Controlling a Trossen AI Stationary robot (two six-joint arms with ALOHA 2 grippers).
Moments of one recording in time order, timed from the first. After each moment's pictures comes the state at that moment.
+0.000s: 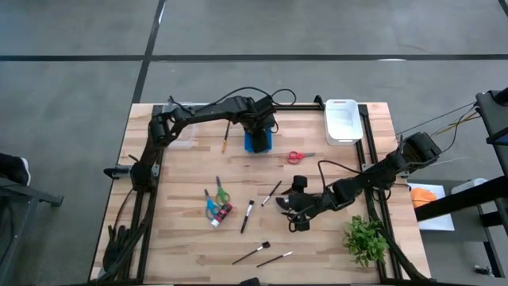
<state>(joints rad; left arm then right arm) 0.40 2.16 1.85 -0.93 0.07 0.11 0.42 1.55 0.67 0.12 0.40 0.24</state>
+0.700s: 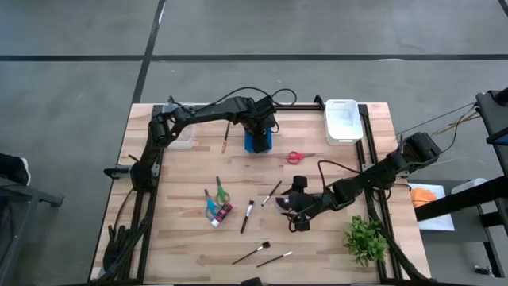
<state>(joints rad) 0.40 2.16 1.85 -0.90 0.07 0.12 0.42 1.55 0.67 0.11 0.39 0.24</state>
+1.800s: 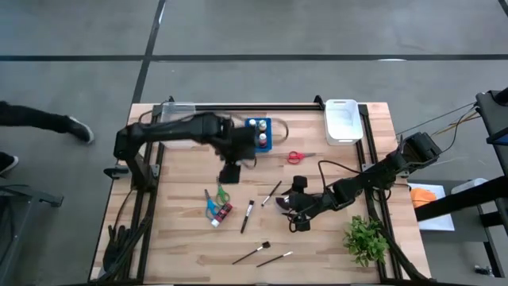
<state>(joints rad) 0.05 1.80 1.80 -1.36 0.03 0.08 0.42 1.55 0.67 0.12 0.39 0.24</state>
